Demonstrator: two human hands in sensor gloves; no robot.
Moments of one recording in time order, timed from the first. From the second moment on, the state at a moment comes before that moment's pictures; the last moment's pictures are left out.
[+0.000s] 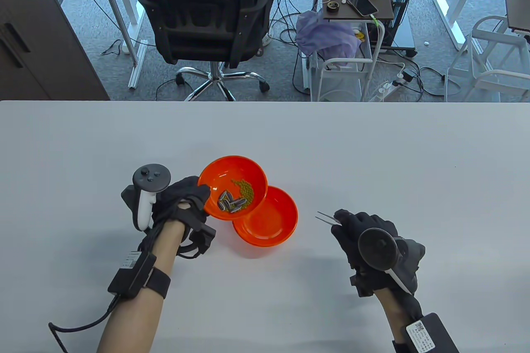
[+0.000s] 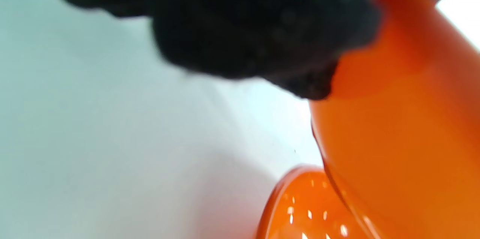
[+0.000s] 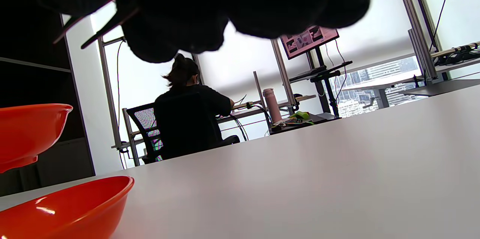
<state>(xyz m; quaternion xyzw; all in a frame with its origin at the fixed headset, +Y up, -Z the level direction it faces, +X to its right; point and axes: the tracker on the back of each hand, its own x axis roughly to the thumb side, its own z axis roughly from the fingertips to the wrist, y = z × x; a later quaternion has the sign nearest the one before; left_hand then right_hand) -0.235 -0.702 -0.331 -0.13 0.14 0.42 0.89 0.184 -0.680 -0.235 0.02 -0.16 0.97 0.18</state>
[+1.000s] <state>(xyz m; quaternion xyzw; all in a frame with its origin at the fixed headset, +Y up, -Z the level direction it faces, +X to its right) -0.225 -0.720 -0.243 -0.16 0.03 0.43 0.89 0.038 -0.658 -0.221 0.26 -0.08 0.96 0.09</state>
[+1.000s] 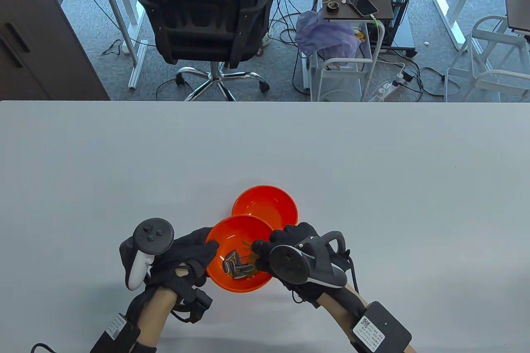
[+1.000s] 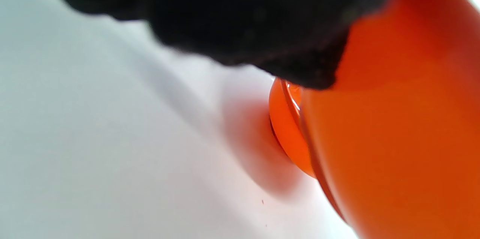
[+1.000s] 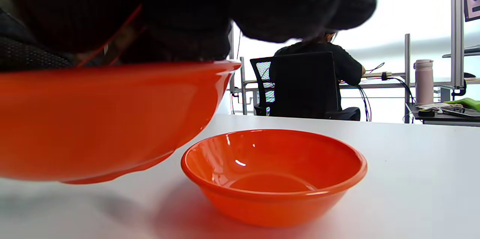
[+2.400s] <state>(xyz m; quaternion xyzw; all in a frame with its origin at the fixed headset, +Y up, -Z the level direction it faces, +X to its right) -0.225 -0.720 -0.243 -0.17 0.02 0.42 0.89 0.040 -0.661 -0.229 0.25 -0.07 0.96 0.11</state>
